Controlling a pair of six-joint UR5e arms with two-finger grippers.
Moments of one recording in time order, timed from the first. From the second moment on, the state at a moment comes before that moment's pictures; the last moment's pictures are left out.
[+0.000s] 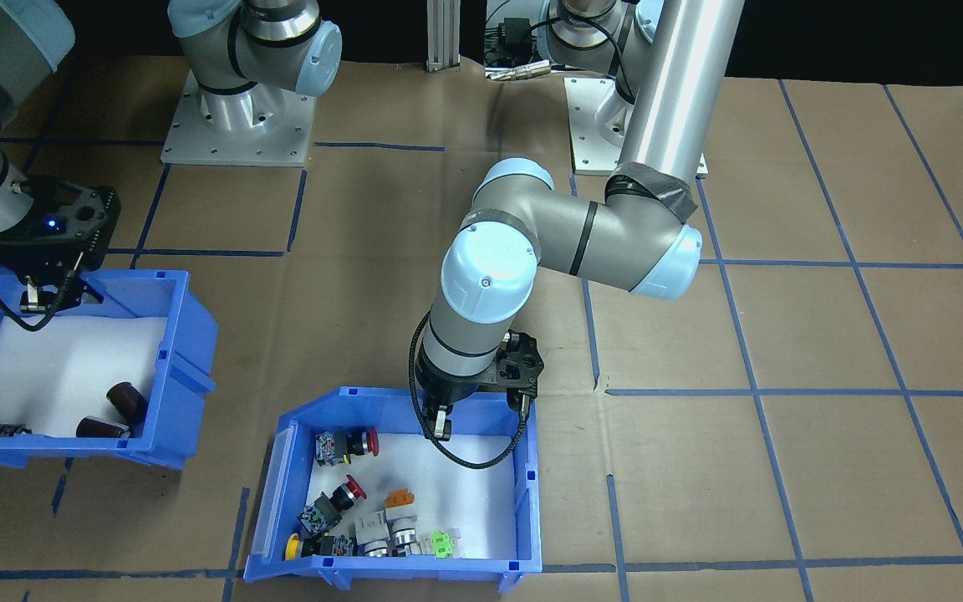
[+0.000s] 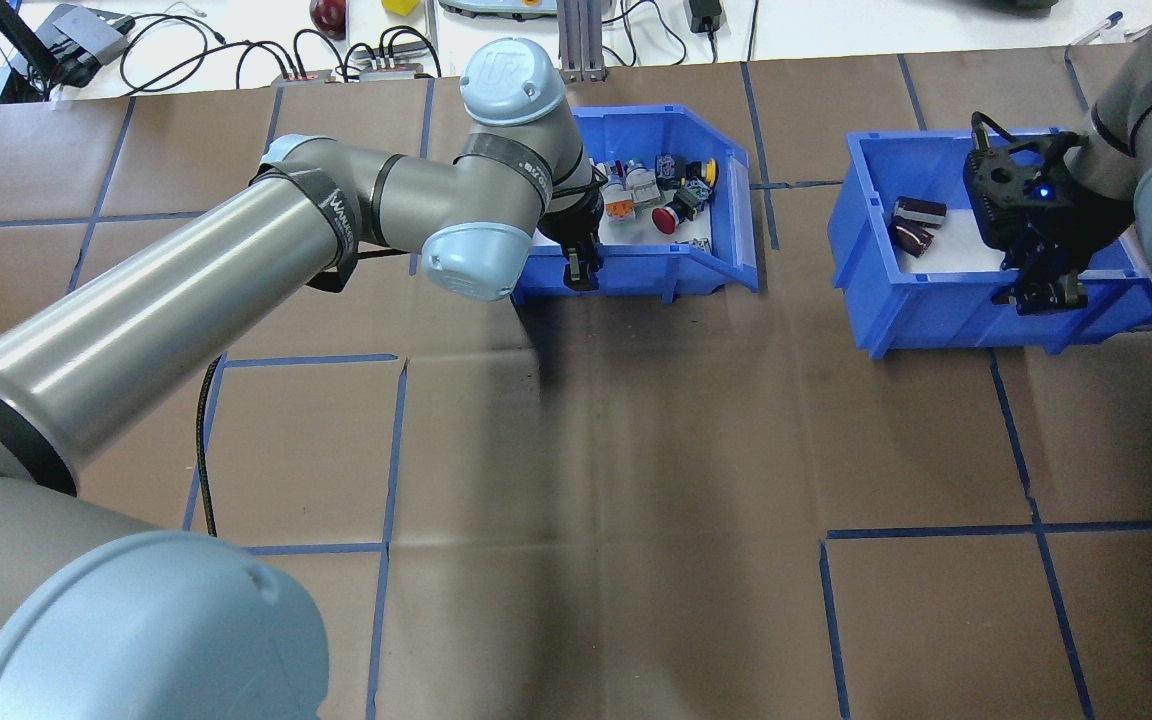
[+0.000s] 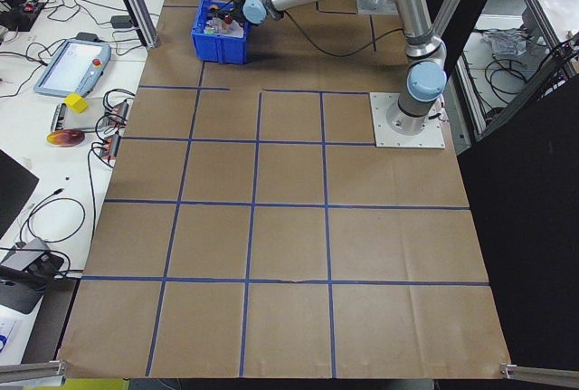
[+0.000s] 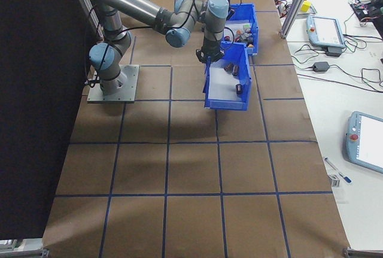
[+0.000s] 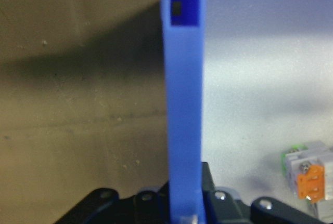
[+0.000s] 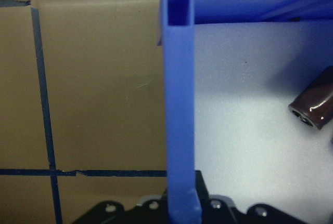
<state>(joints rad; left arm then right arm) -1.88 -2.14 -1.51 -0.93 1.43 -1.83 1.26 -1.51 1.84 -1.87 -1.59 -1.85</state>
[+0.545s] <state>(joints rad) -1.89 -2.13 -1.51 -0.97 1.44 -1.86 1.26 -1.58 1.91 -1.87 -1.59 -1.86</state>
